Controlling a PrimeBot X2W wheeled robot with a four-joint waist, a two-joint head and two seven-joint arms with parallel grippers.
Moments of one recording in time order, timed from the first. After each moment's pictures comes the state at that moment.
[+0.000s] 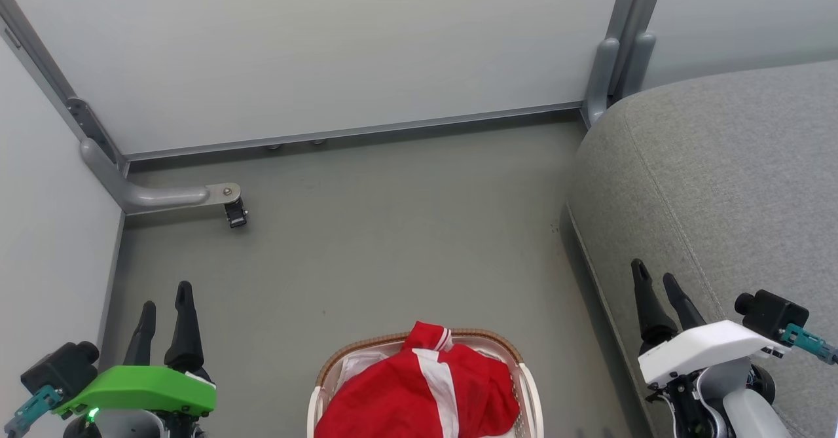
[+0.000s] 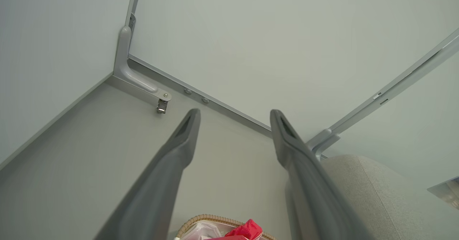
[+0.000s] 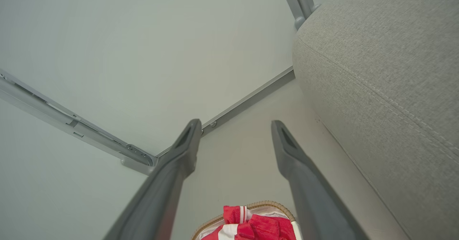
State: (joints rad) left arm -0.07 0.12 0.03 0.29 -0.75 -0.13 -0.10; right arm -0.13 -0.05 0.02 0.31 0.74 0.13 -0.10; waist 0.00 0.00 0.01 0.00
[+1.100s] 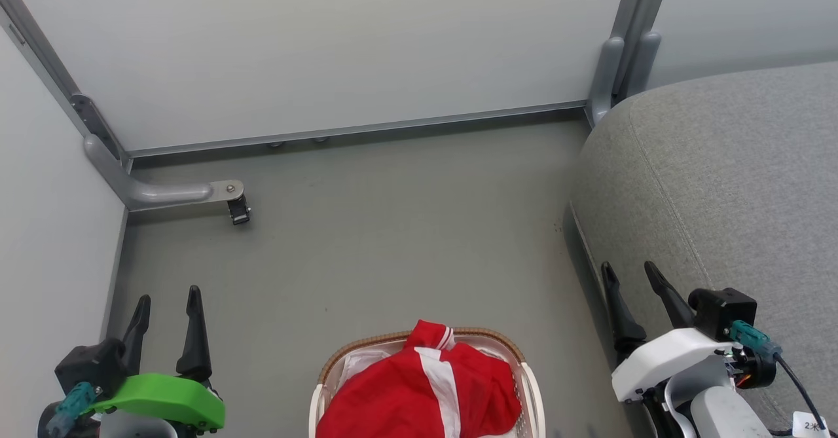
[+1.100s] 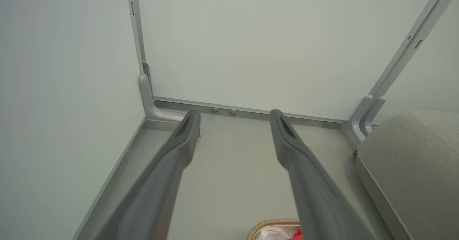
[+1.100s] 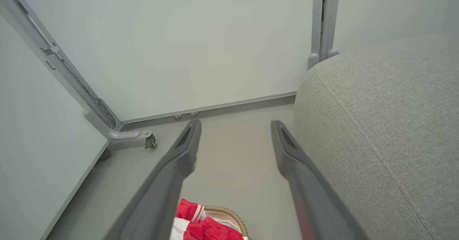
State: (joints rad) left arm -0.05 0.14 0.01 0.30 -0.37 -0.13 -0.19; right arm -0.14 -0.05 0.08 0.32 0.33 0.13 -0.19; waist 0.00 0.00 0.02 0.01
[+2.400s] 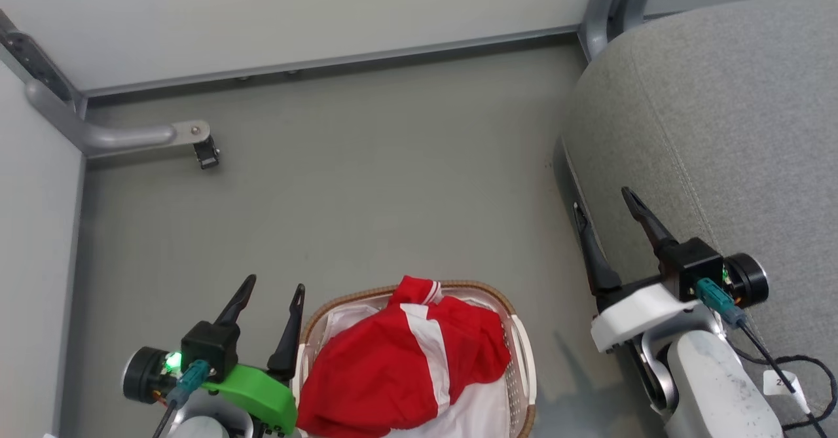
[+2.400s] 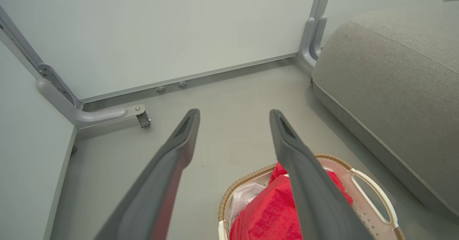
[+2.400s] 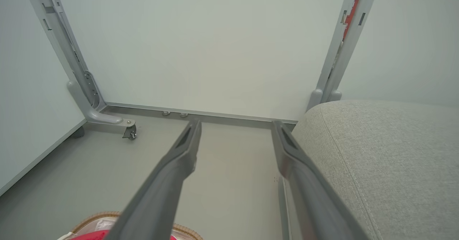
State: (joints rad) left arm -0.14 0.20 -0.28 0.38 -0.24 -0.13 -0.26; right arm -0.26 -0.05 0.12 0.28 0.06 0.13 -0.26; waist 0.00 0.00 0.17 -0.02
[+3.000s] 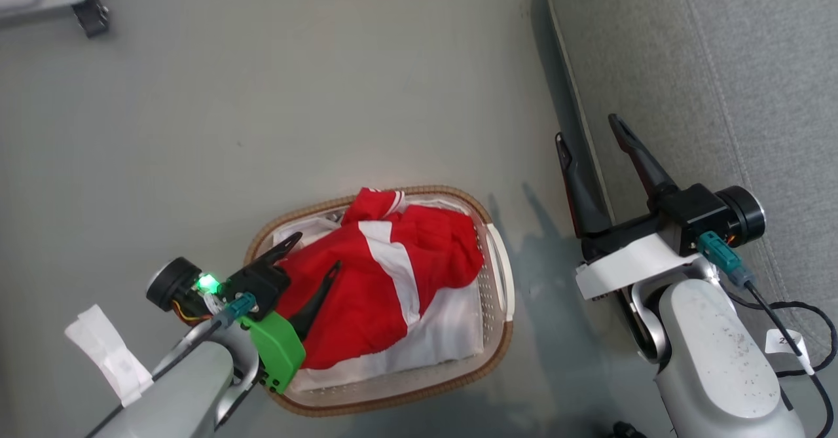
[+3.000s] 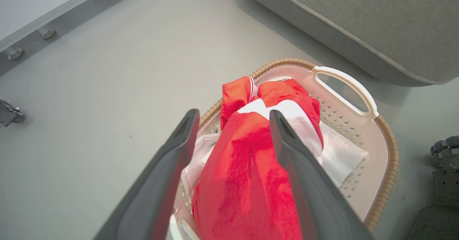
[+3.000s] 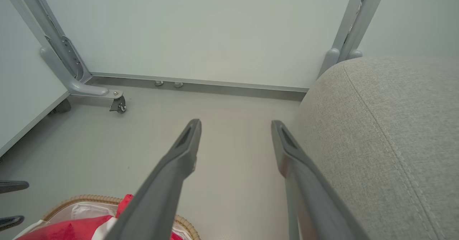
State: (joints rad) left arm -0.53 0.40 -0.86 0.58 -0.42 -0.13 -0.26; right arm -0.38 -0.05 0.17 0.18 0.06 0.13 -0.26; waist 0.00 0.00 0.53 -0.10
